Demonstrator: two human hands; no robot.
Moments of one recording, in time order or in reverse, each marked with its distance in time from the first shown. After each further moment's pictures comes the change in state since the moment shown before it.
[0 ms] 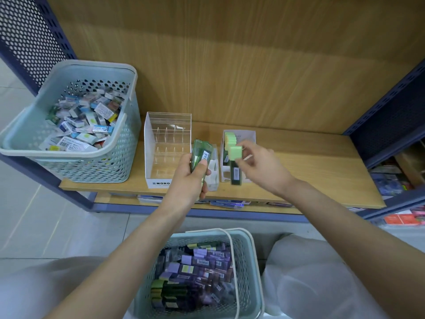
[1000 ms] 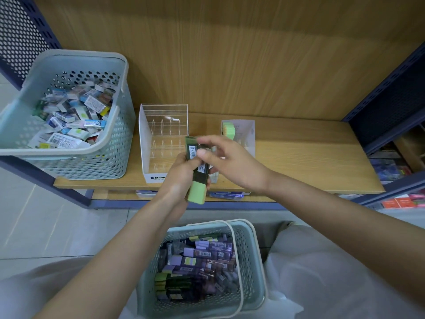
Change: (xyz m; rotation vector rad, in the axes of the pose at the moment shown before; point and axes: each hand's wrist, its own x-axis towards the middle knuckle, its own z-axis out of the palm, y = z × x) left_hand 0.008 -0.002 -0.004 -0.275 -0.051 -0.194; right_hand 0.000 -0.053 0.027 0.430 -0.162 -0.019
